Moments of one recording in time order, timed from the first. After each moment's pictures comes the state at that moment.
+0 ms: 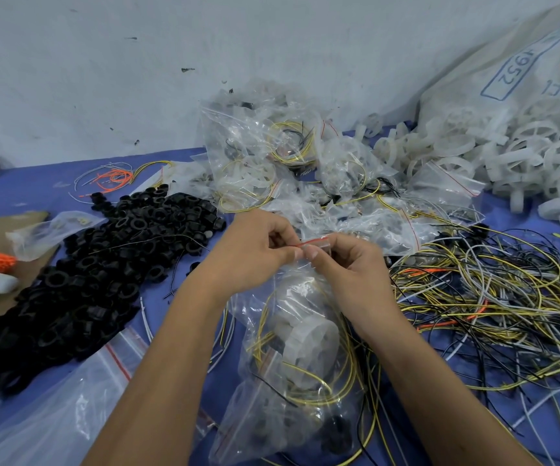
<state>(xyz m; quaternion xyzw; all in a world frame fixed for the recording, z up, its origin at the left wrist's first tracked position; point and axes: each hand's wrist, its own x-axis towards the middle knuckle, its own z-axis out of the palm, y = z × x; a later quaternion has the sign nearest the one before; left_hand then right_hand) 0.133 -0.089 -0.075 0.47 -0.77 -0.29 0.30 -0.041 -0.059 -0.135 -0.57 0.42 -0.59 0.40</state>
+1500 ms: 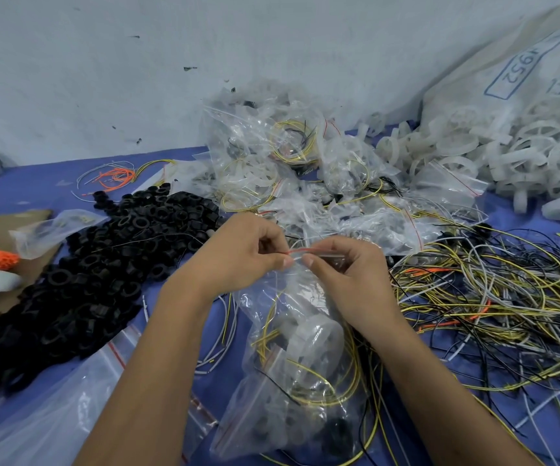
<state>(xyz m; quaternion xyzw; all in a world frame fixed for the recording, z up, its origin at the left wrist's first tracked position) 0.151 -0.089 -0.075 0.47 -0.80 -0.28 0.26 -0.040 -0.057 -0.134 -0.60 0.47 -0.55 0.35</state>
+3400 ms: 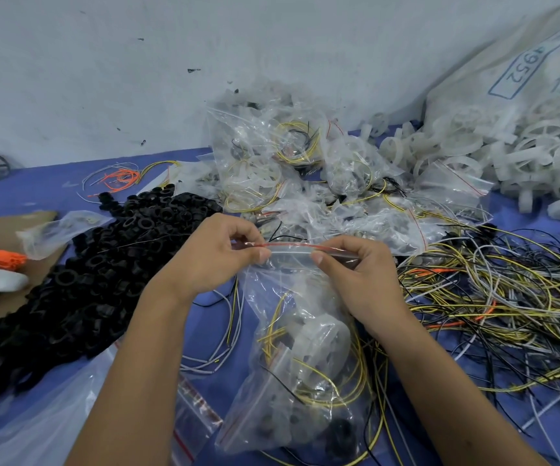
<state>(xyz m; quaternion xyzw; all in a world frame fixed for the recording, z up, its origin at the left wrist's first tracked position) 0.186 -0.096 -0.089 0.49 -0.75 -0.31 0.33 -0.045 -0.062 -0.136 -0.58 0.48 -0.56 0.34</state>
